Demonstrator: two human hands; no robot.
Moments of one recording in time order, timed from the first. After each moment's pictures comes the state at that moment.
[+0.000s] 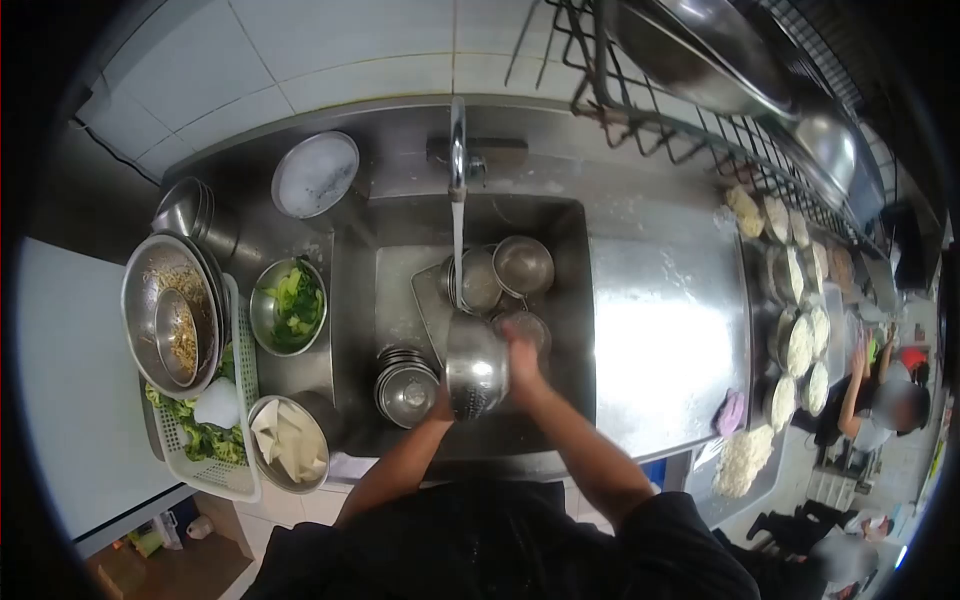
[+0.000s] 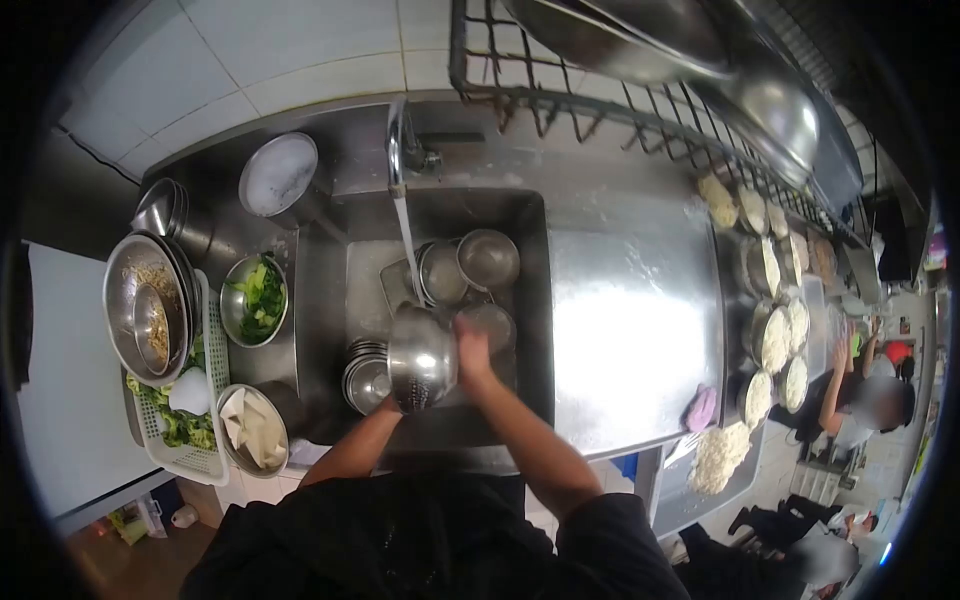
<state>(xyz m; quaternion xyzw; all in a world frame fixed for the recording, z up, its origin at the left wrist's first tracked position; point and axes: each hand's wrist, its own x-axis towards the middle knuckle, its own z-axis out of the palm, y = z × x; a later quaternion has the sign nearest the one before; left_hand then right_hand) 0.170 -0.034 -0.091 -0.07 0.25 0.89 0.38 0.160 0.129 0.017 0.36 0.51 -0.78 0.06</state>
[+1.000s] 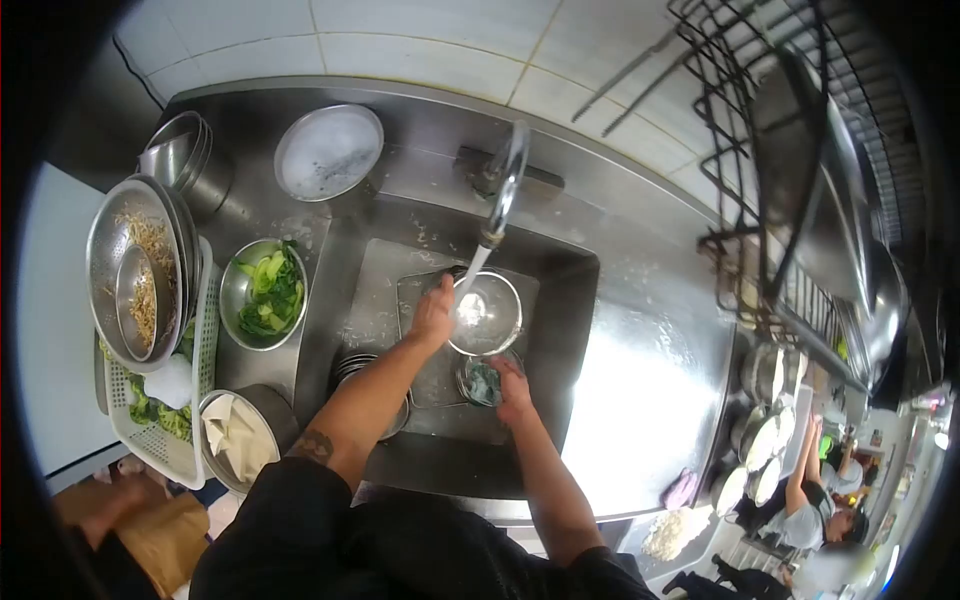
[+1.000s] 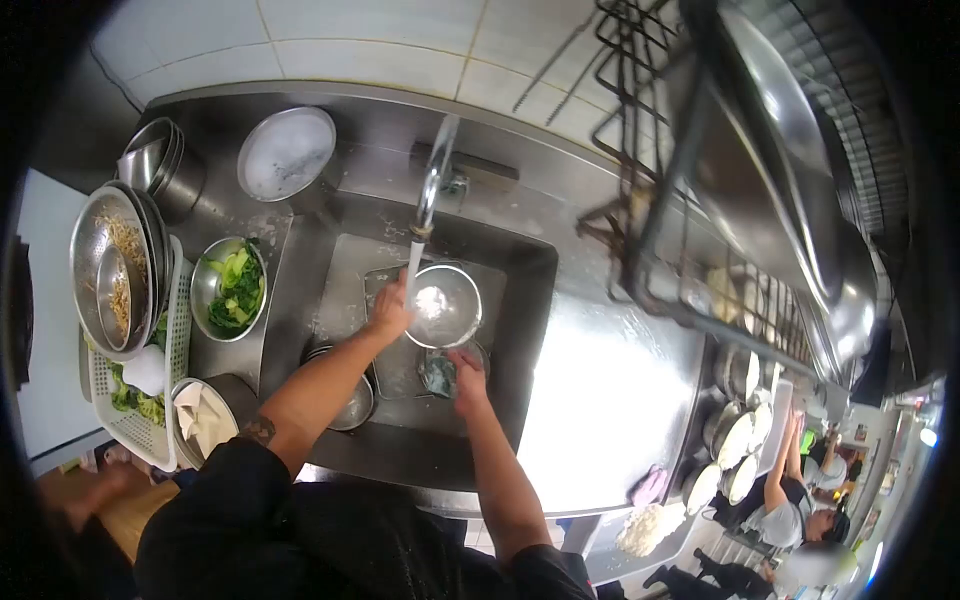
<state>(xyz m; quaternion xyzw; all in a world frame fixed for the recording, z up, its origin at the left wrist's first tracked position) -0.026 0.024 -0.084 0.11 0.91 0.37 0.16 0.133 0.193 -0.061 0.47 0.54 -0.69 0.08</state>
